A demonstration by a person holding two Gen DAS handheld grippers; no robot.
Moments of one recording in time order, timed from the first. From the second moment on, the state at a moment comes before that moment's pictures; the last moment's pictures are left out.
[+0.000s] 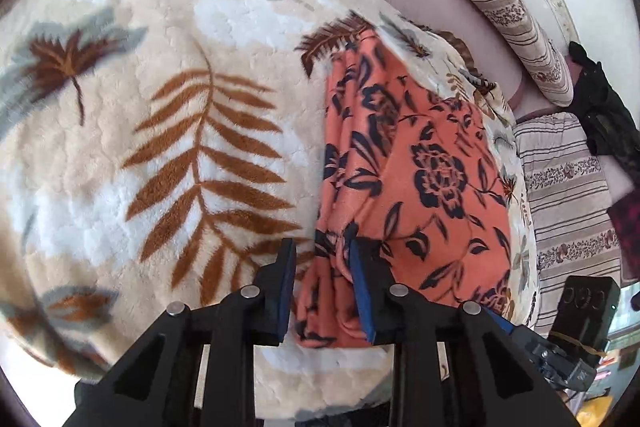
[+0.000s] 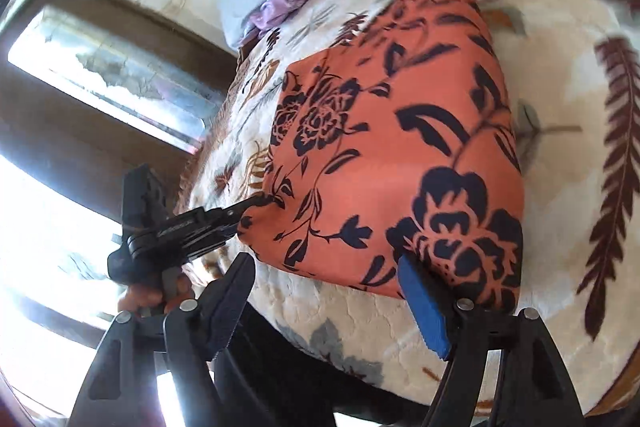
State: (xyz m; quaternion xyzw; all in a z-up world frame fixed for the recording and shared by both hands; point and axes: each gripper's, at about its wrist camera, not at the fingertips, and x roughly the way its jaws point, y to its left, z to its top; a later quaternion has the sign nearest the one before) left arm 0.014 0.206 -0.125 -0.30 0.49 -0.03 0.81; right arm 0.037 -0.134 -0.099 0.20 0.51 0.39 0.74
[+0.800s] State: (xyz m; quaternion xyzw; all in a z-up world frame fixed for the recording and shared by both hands) left arm -0.010 0.157 -0.058 -0.20 0.43 -0.01 0.88; right arm 0.079 -0.213 -0.104 0.35 0.49 0.33 0.73
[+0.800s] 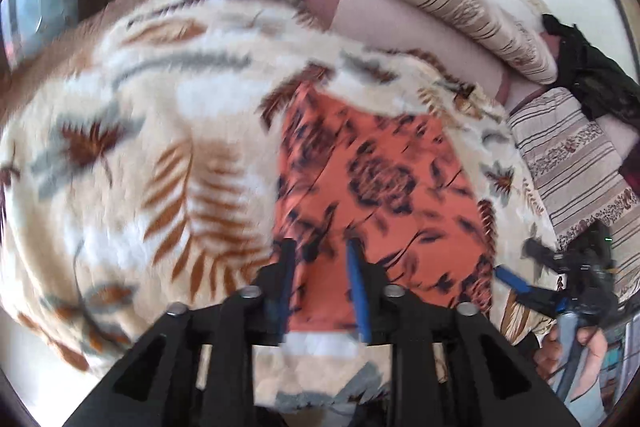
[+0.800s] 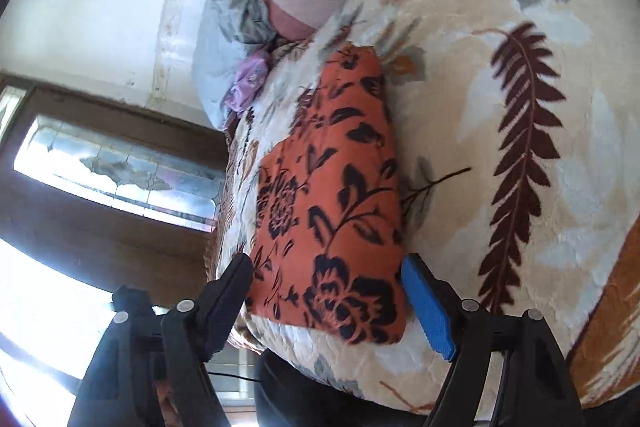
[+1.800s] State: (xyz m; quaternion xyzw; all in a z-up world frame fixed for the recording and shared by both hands) left arm 0.046 0.125 -0.118 -0.14 0.46 0.00 0.88; right arm 0.176 -0.159 -0.140 0.31 0.56 0.30 0.70
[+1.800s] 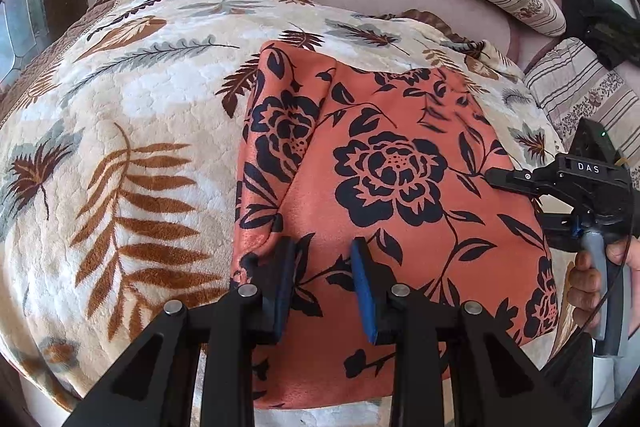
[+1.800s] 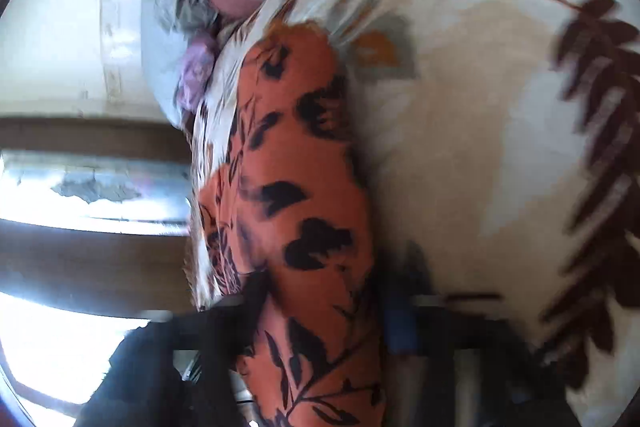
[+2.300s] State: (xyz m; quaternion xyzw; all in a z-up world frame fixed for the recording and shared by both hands) left arm 0.048 0.122 -0.118 -0.12 0.46 0.00 0.88; right arm 0.140 -0.160 -0.105 0.26 0.52 0.30 0.76
